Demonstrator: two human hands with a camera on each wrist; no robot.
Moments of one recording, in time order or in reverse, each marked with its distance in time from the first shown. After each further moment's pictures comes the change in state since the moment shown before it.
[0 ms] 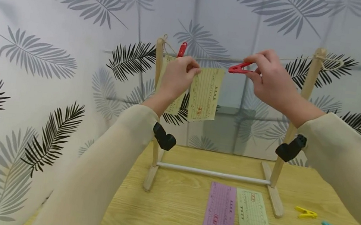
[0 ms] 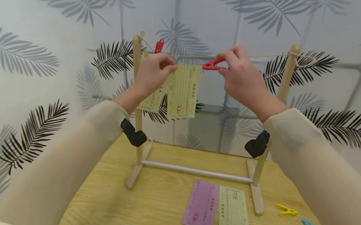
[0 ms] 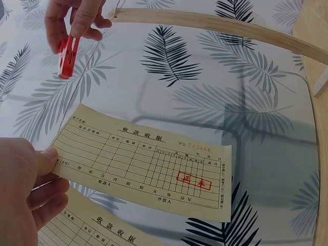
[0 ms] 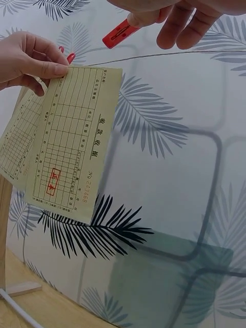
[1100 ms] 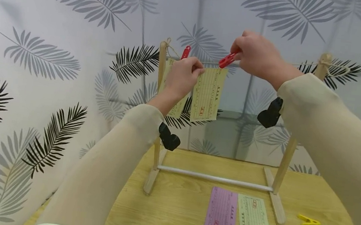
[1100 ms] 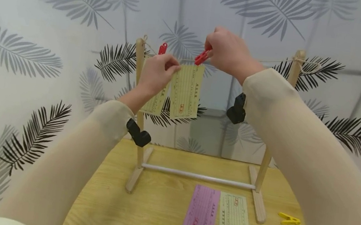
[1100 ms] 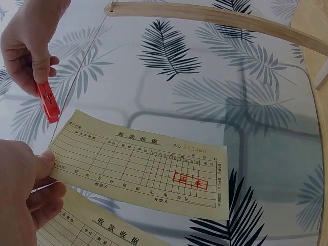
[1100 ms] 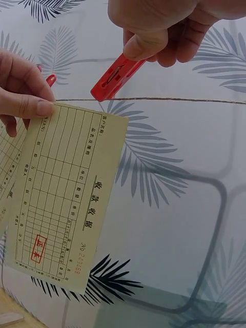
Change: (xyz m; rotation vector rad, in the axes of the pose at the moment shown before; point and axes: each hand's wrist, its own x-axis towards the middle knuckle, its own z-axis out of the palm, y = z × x) left_hand 0.011 -0.002 0.002 0.048 0.002 -0.030; right_hand 0.081 -0.008 0.000 -0.178 -0.385 0.176
